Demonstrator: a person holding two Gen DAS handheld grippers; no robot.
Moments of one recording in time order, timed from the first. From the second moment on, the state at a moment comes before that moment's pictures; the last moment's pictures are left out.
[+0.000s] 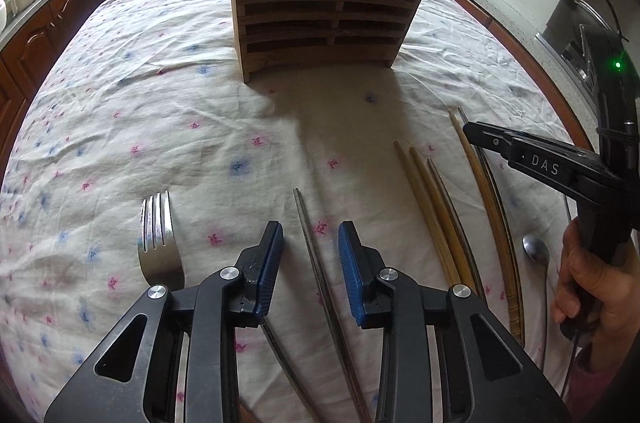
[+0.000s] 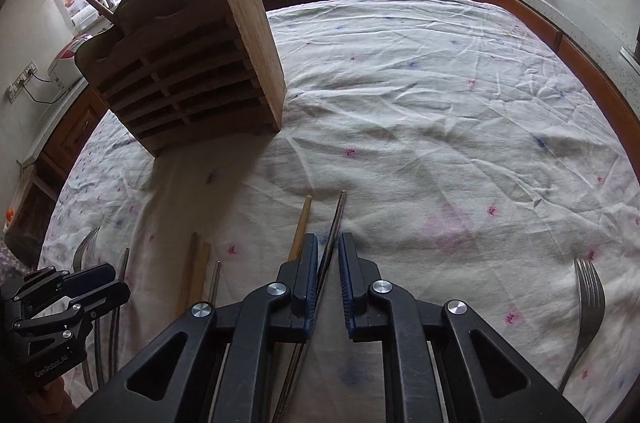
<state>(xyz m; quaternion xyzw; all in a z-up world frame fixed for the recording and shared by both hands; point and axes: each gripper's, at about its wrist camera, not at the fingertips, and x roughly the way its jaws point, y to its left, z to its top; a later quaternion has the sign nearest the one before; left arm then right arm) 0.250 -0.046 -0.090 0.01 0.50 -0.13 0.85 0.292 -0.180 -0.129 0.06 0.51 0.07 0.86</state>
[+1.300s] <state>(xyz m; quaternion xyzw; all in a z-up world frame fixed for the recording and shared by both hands) 0.157 0.003 0.037 -0.09 0.37 -0.19 0.91 0.203 -0.186 0.006 0.14 0.36 0.16 0.91</state>
